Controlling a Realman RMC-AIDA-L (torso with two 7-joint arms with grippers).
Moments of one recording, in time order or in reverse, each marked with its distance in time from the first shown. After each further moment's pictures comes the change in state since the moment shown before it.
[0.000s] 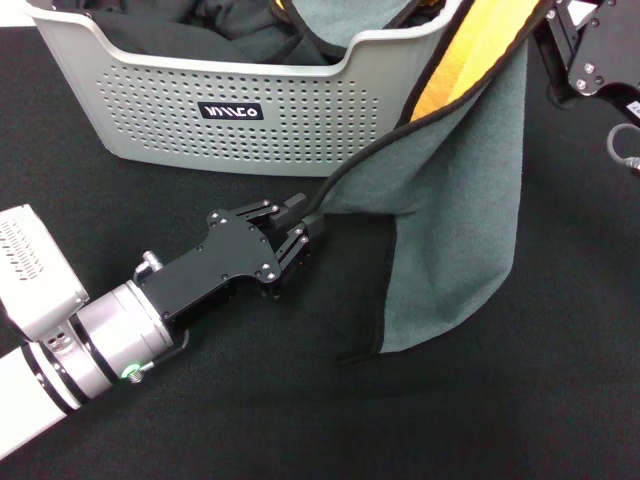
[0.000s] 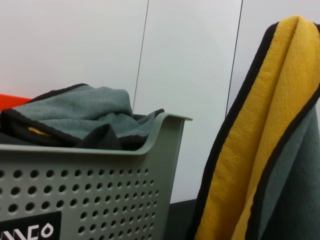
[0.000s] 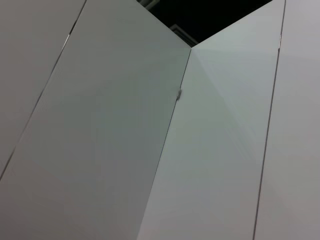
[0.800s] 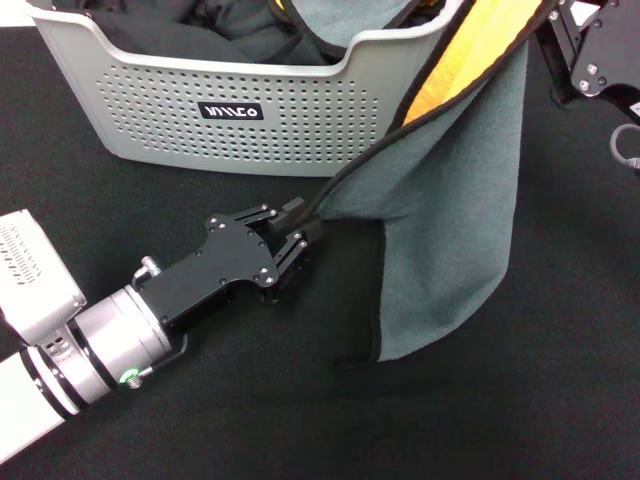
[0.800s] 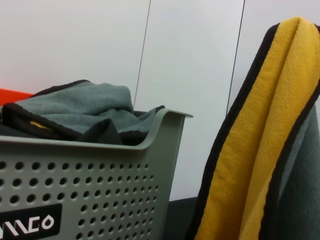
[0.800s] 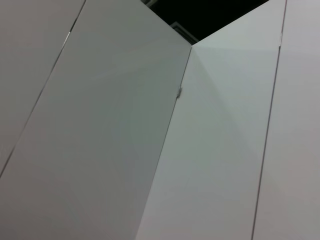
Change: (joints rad) left arm 0.006 0.000 0.001 -0.007 0.000 0.003 -0.006; right arm -0.006 -0.002 0.000 -0.005 0.002 0.002 -0.004
